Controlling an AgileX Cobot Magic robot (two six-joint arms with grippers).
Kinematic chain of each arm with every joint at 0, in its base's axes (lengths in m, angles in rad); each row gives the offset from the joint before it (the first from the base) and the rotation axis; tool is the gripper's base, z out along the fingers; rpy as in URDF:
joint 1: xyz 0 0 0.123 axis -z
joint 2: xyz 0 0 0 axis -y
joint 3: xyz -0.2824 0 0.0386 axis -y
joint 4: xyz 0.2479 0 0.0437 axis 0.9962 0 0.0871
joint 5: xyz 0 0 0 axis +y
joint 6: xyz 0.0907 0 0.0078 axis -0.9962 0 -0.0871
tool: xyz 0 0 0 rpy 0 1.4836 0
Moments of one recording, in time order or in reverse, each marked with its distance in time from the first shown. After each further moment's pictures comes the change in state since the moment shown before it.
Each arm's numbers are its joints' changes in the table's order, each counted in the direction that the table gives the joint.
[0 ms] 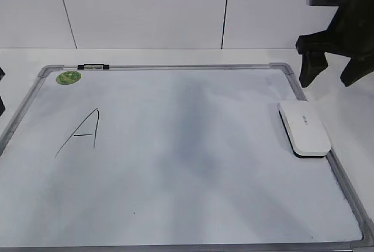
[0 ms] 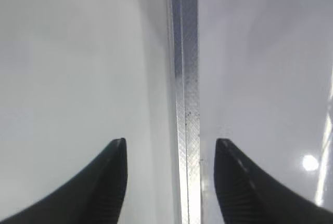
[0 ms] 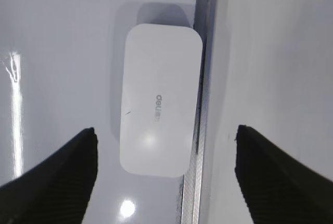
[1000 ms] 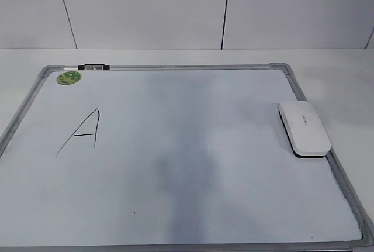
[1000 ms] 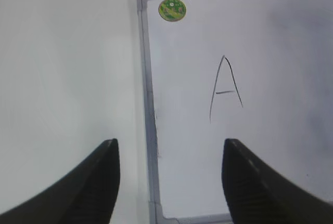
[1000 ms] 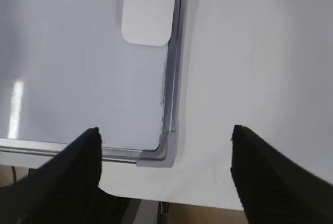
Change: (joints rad) left arm 0.000 0.870 -0.097 0.004 0.129 0.061; right arm 0.000 0.684 -0.404 -0.013 0.087 0.031
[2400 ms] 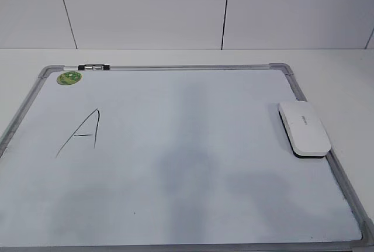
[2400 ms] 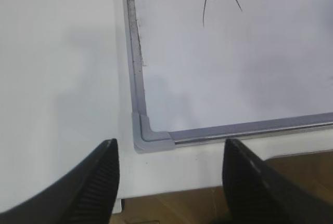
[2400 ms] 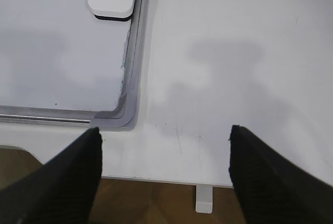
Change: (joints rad) left arm 0.109 0.876 -0.848 0.067 -0.104 0.058; right arm 0.000 1.017 -0.654 -0.123 -0.088 0.004
